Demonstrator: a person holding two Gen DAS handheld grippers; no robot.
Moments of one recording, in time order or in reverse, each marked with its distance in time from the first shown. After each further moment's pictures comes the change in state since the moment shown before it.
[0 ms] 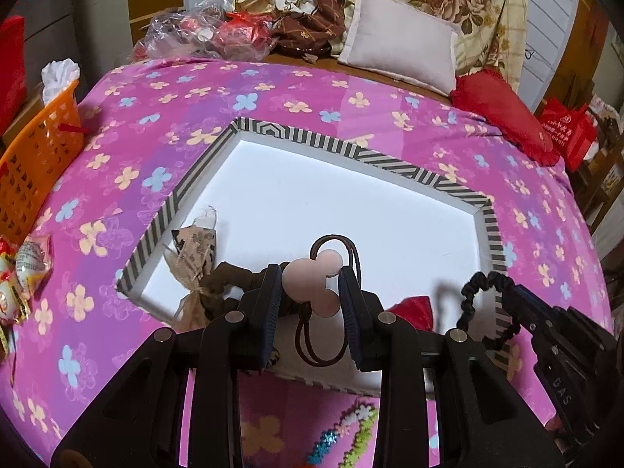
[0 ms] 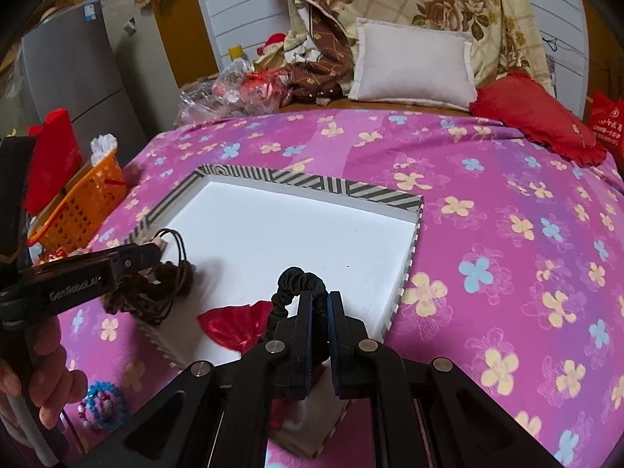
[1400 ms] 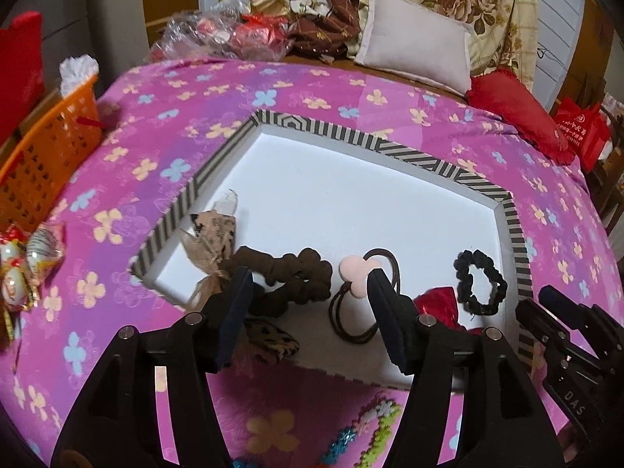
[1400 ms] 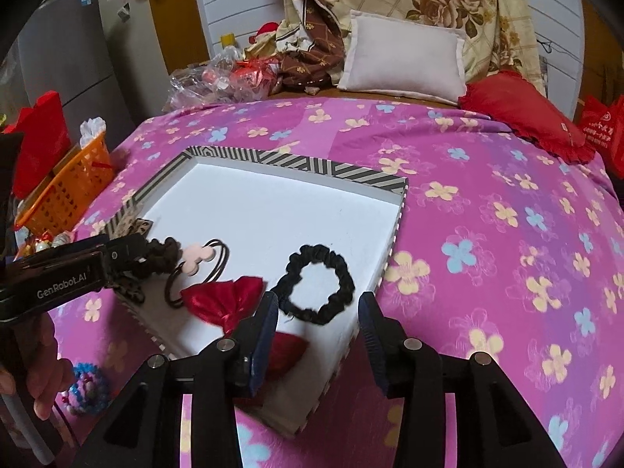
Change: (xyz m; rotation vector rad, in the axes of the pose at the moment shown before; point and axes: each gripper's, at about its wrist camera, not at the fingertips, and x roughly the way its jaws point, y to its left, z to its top) left arm -0.004 0.004 -0.017 -0.003 -0.037 0.075; right arm -0.017 0.004 -0.020 -0.027 0.022 -0.059
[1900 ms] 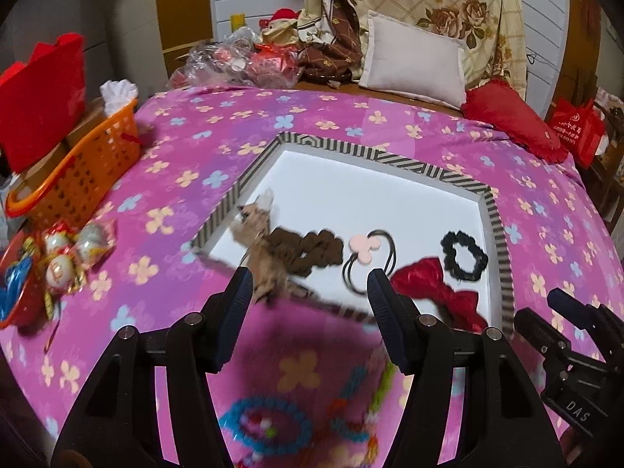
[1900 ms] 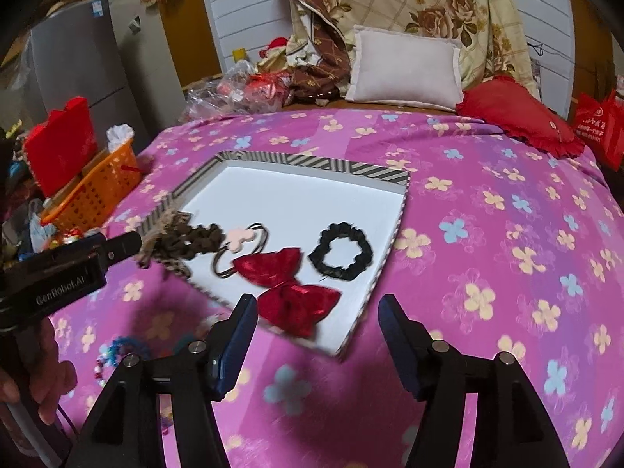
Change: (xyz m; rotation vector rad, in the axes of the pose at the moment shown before) left arm -0.072 0.008 -0.038 0.015 -0.083 0.045; right arm -0.057 0.026 -0.034 0.013 -0.052 0.041
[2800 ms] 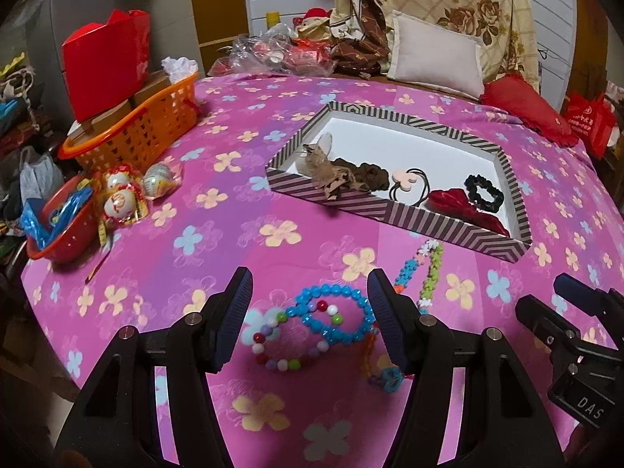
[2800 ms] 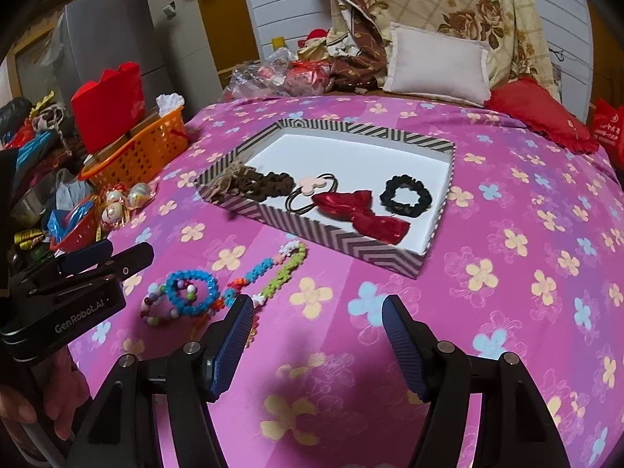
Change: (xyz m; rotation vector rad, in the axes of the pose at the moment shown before) left arm -0.053 0.033 -0.084 -0.022 -0.012 0.102; right arm -0.027 0.056 -0.061 -0.064 0.022 0.062
